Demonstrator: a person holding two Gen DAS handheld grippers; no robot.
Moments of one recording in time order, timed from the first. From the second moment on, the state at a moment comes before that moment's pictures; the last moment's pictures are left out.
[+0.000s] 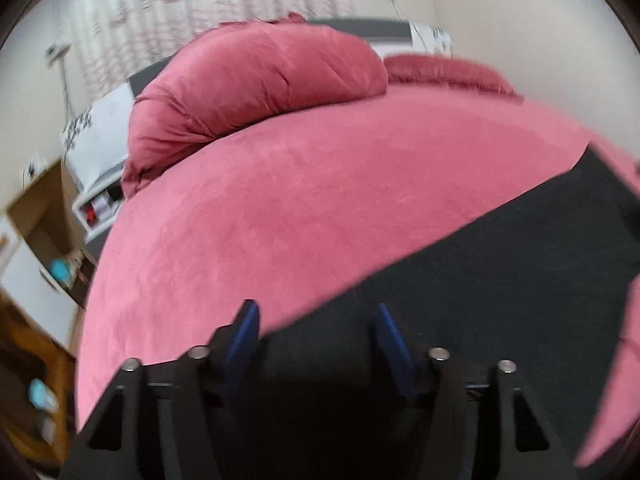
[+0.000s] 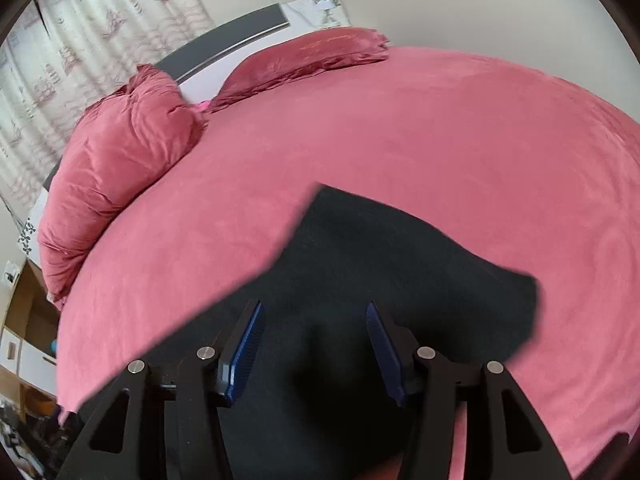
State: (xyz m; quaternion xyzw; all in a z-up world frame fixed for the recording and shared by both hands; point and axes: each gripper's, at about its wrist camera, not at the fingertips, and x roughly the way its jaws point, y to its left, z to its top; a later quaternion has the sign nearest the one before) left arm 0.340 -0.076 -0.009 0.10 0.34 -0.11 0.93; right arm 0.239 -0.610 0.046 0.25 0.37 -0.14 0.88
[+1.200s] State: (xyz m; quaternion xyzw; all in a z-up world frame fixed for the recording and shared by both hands) left arm 0.153 -0.083 -0.056 0.06 0.39 -0.26 0.88; right arm 0.118 -0.750 -0.020 0.43 0.35 -0.22 0.81
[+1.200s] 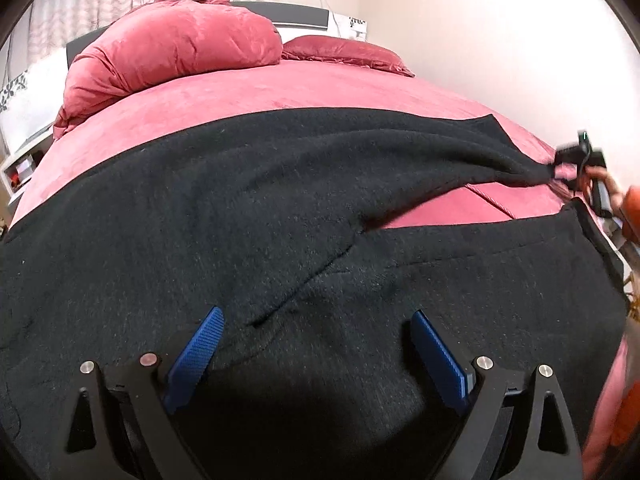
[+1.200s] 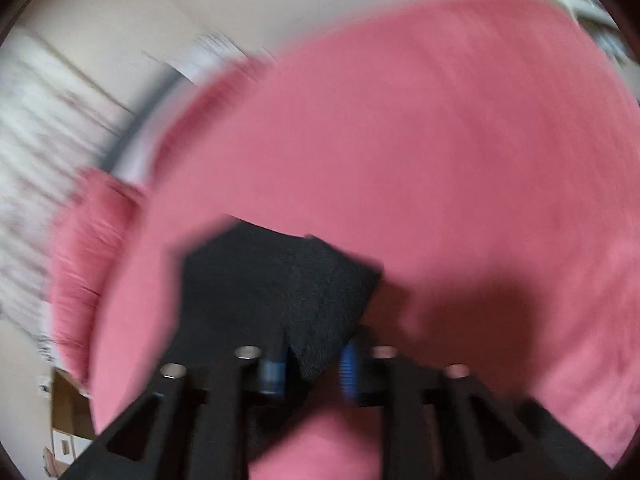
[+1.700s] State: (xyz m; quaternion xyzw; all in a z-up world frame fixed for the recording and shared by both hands) left arm 0.121 -0.077 -0.066 0.07 0.40 -0.24 0.88; right arm 0.115 -0.779 -0.031 0.58 0.25 -0.20 0.75
